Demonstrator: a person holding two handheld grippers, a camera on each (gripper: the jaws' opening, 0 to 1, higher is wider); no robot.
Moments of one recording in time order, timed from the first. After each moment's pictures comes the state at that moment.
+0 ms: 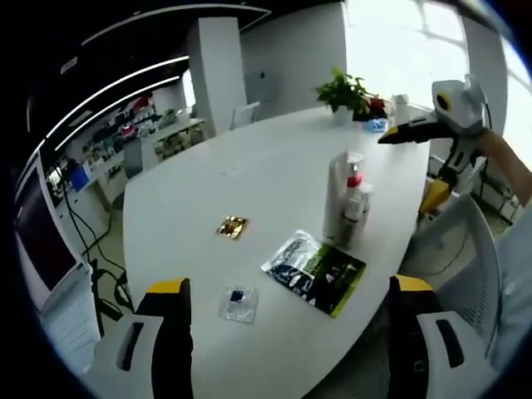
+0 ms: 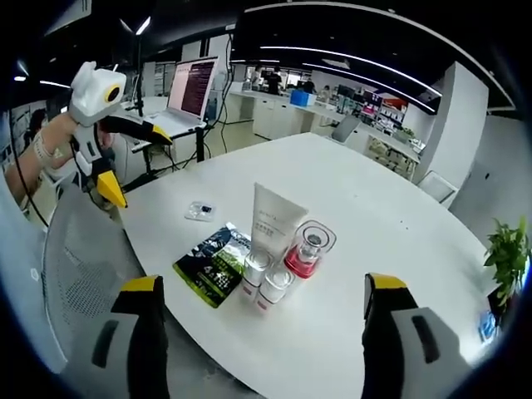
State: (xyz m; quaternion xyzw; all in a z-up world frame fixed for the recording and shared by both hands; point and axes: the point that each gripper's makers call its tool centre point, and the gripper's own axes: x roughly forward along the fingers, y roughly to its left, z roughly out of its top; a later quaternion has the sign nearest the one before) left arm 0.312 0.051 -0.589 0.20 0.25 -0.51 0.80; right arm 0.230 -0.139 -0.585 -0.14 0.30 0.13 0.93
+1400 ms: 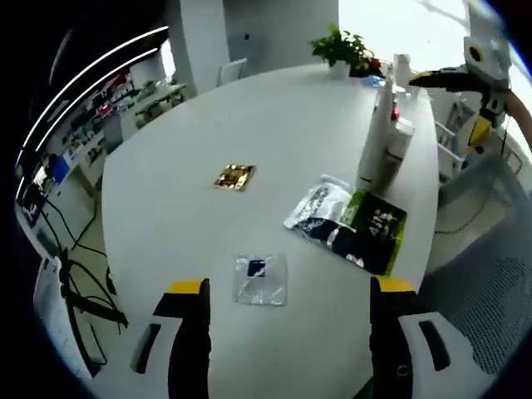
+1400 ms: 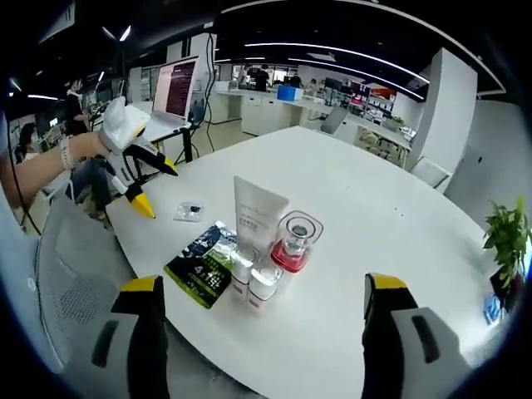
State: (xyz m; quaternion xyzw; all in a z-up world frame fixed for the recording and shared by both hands) left arm 0.380 0.062 -0.683 0.26 0.34 -0.52 0.74; right arm 0.229 -0.147 -0.591 -0.11 0.31 0.10 0.94
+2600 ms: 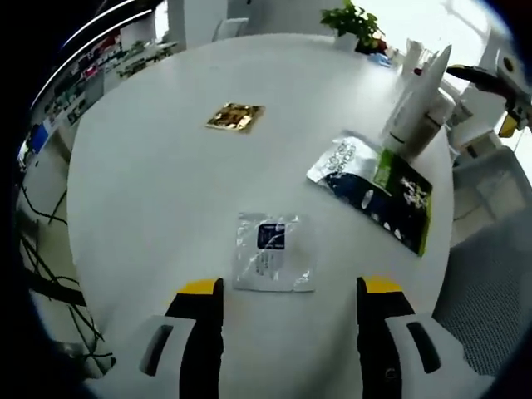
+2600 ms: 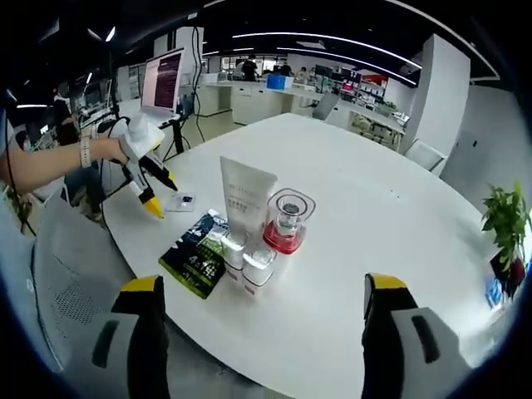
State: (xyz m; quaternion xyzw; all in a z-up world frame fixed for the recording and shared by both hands) left arm 0.396 0.073 -0.749 0.25 0.43 -0.53 0.68; right arm 0.227 -0.160 -0.607 -0.09 0.34 0.09 0.93
